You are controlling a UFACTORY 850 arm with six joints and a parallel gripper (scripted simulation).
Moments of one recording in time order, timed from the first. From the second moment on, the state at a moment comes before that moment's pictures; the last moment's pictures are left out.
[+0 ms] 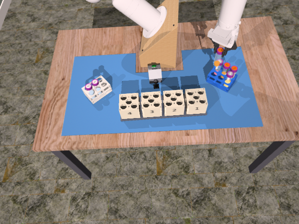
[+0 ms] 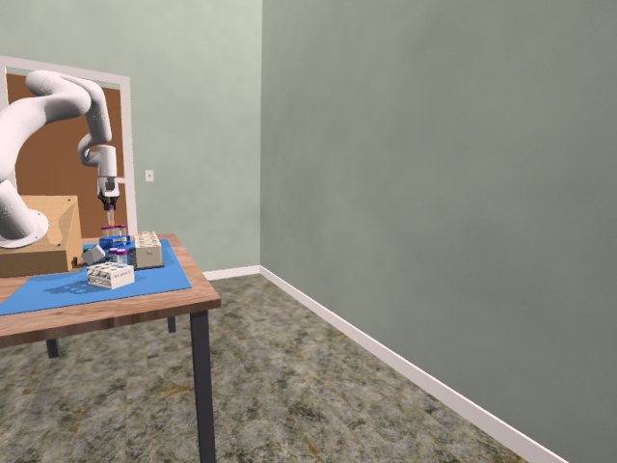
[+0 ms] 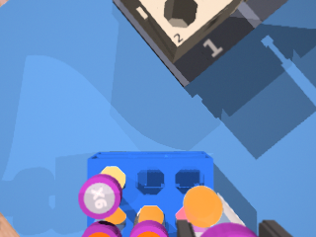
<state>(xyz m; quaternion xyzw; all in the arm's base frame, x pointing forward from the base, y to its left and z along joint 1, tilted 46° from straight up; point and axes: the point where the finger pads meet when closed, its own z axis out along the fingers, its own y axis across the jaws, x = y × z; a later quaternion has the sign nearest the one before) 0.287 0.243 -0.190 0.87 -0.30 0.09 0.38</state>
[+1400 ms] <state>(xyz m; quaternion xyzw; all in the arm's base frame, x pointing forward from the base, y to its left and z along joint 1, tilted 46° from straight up) 0.282 0.204 -0.228 0.87 -0.30 0.09 0.38</state>
